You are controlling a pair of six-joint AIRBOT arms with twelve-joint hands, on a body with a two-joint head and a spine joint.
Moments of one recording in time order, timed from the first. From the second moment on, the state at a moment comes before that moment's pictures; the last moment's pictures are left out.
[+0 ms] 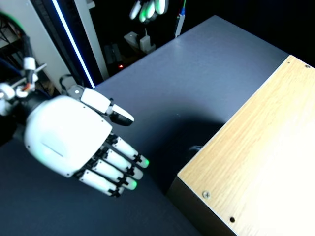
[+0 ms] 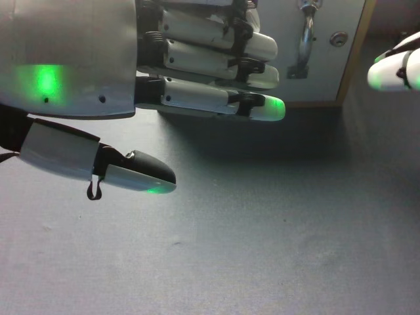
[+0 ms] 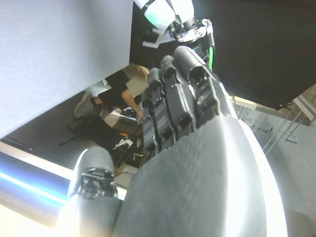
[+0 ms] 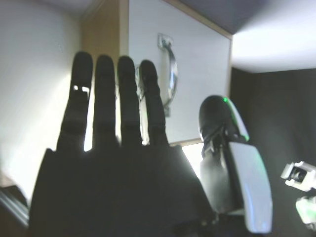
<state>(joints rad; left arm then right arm) -0.02 -0.78 1.06 1.50 -1.03 0.16 -0.10 -0.80 0.89 -0.99 -0.54 0.44</state>
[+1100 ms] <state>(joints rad) -0.02 -0.78 1.06 1.50 -1.03 0.16 -0.06 -0.91 0.88 -0.86 -0.74 0.68</state>
